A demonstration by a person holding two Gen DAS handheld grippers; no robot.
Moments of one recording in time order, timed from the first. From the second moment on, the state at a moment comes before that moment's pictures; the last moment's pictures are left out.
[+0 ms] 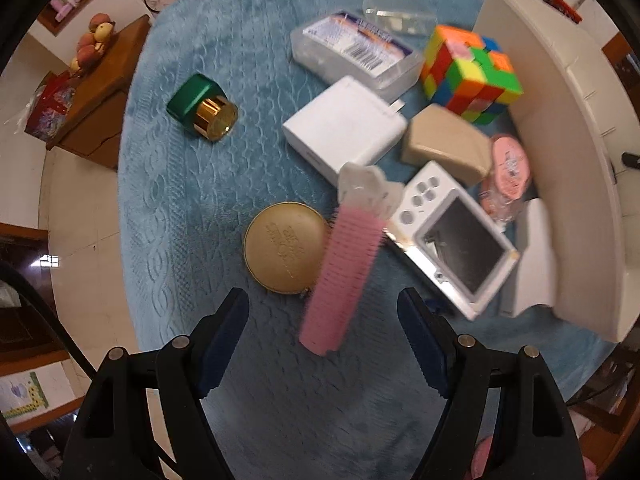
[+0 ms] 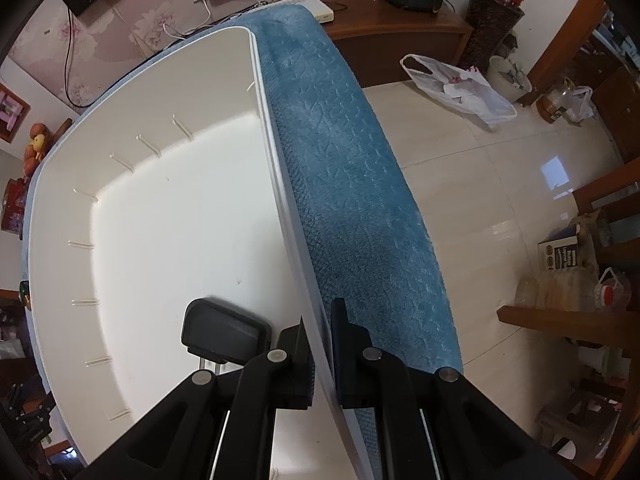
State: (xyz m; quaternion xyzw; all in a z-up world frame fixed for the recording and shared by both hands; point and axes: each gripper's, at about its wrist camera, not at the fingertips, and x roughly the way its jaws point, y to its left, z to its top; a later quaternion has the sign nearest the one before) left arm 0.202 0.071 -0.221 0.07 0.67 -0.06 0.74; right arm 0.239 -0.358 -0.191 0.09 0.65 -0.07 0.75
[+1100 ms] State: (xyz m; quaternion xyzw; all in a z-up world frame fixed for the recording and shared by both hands) left arm 0.194 0.099 -0.236 -0.02 0.69 -0.06 0.72; right arm 0.237 -0.351 -0.190 0.08 0.66 -0.07 0.75
